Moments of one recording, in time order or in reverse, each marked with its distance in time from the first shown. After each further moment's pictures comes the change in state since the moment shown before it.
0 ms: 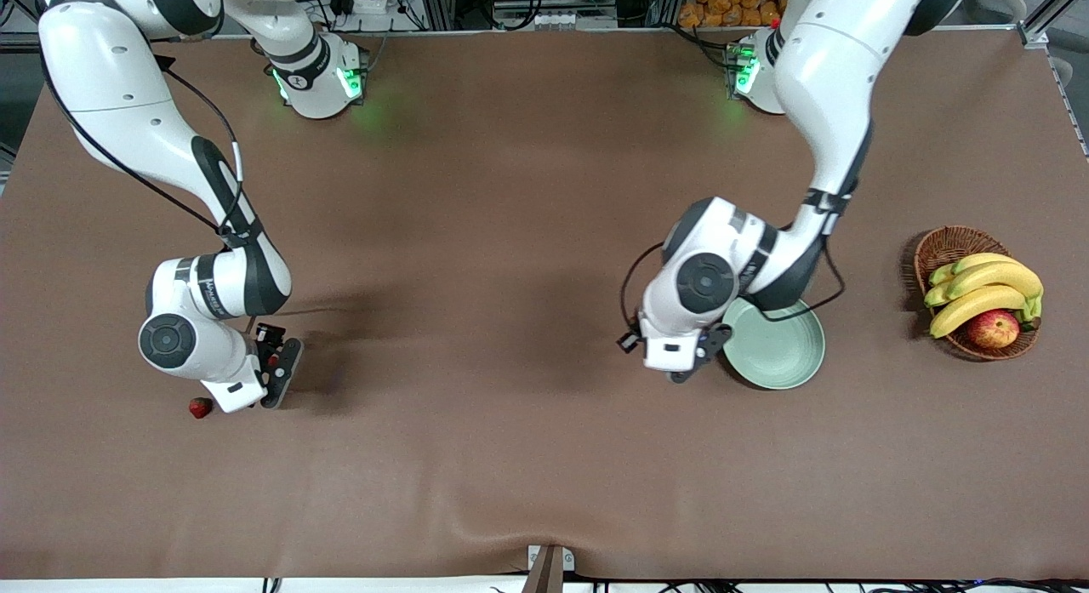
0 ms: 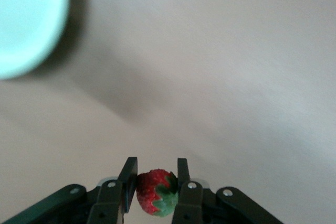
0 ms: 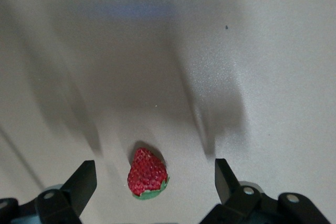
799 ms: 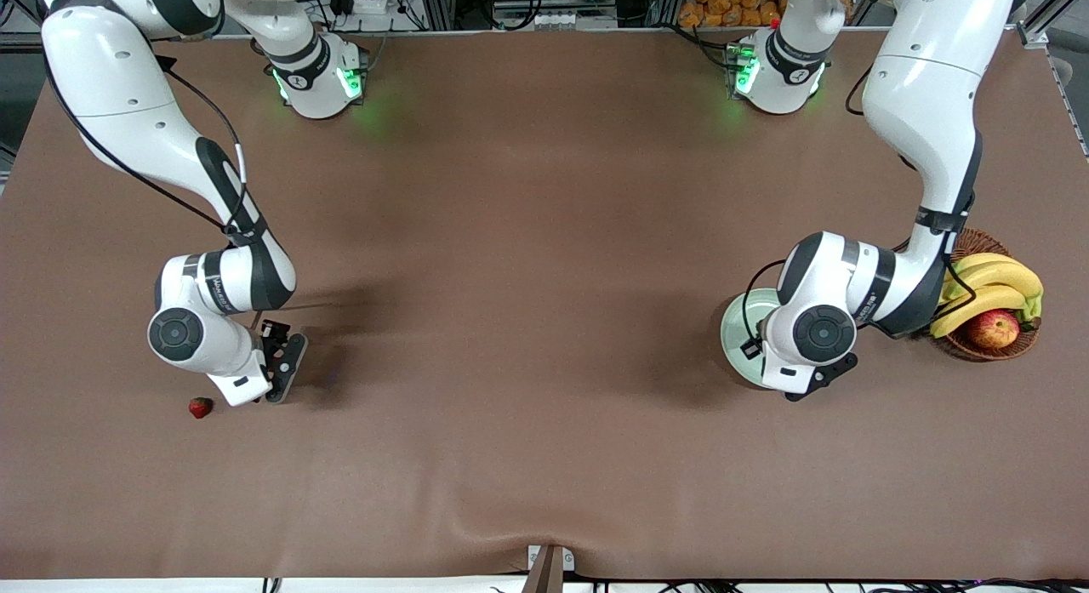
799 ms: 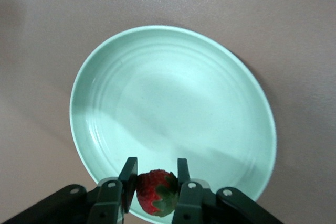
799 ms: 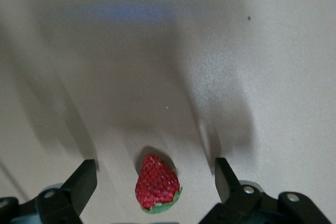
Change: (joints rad) left arm 0.233 -0.010 0.002 -0.136 0.243 -0.078 0.259; right arm -0.004 -0.001 -0.005 -0.053 0.000 0.063 0.004
